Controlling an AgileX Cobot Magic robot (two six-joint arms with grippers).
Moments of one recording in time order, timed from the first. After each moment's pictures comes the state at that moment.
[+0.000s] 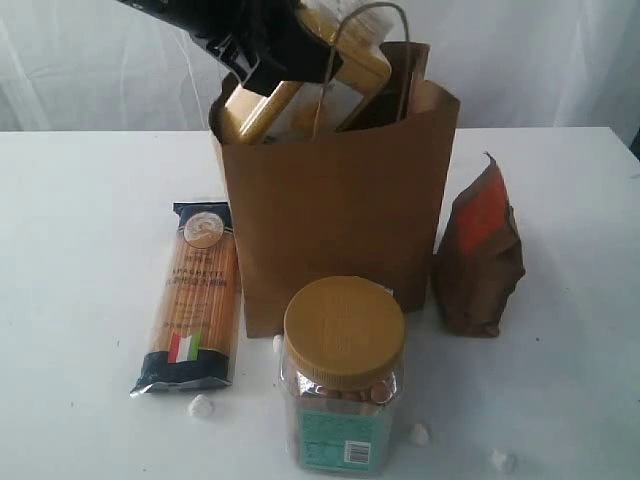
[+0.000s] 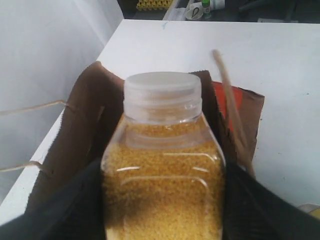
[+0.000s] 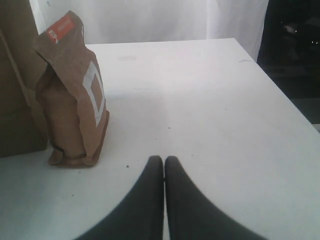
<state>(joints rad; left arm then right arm) -0.56 1.54 -1.56 -0.68 0.78 1.10 -0.01 0.01 0.00 -0.02 0.33 0.02</state>
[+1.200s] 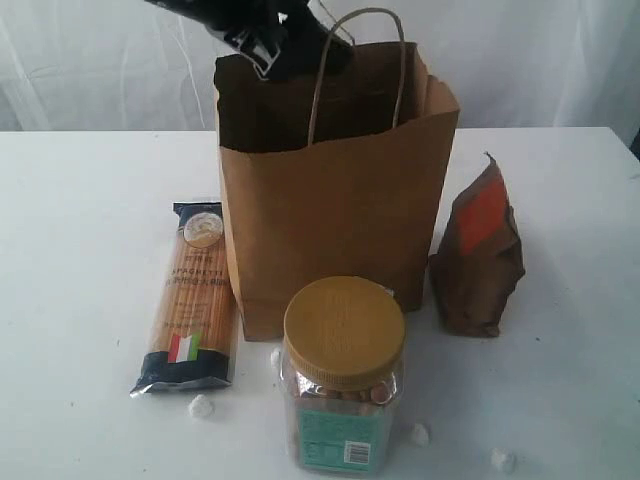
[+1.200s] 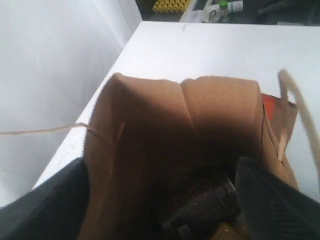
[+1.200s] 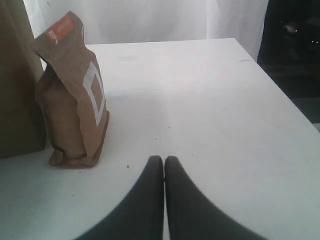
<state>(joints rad) -0.56 1.60 -1.60 -0.67 0.70 1.09 -0.01 0.01 0.00 -0.02 0.33 0.02</state>
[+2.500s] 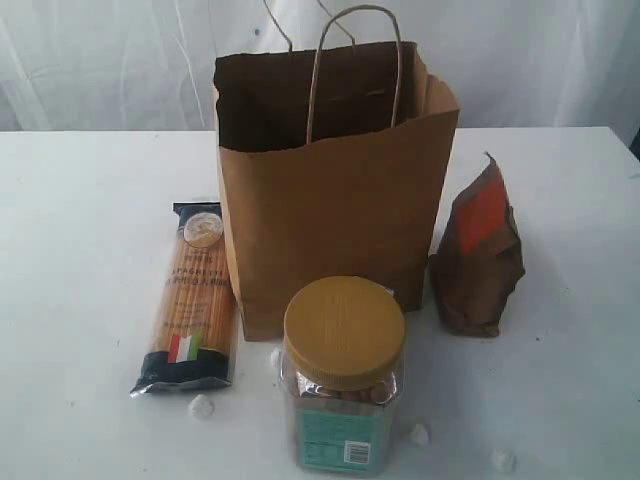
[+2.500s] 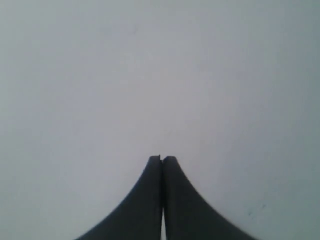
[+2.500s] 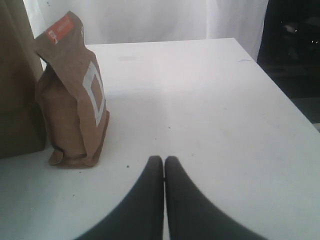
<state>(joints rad) 0.30 1.17 -0.55 0.30 0.13 -0.37 -0.01 0.01 0.00 -0.02 0.33 0.02</state>
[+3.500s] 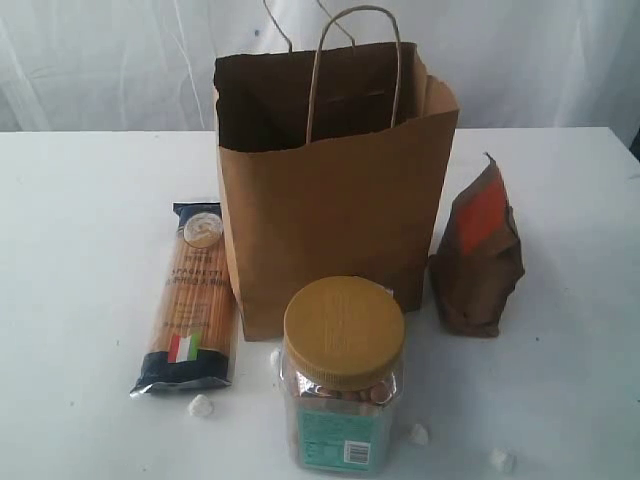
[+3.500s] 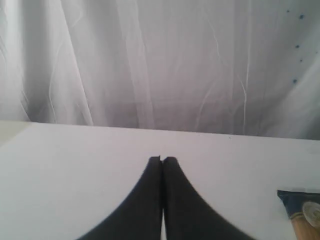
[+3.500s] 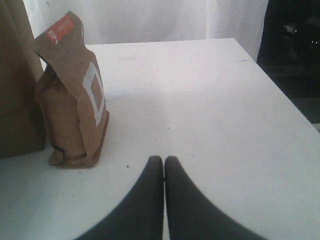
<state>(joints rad) 0.01 0.33 -0.46 0.52 0.32 -0.51 -0.01 0.01 0.00 -0.02 0.33 0.02</state>
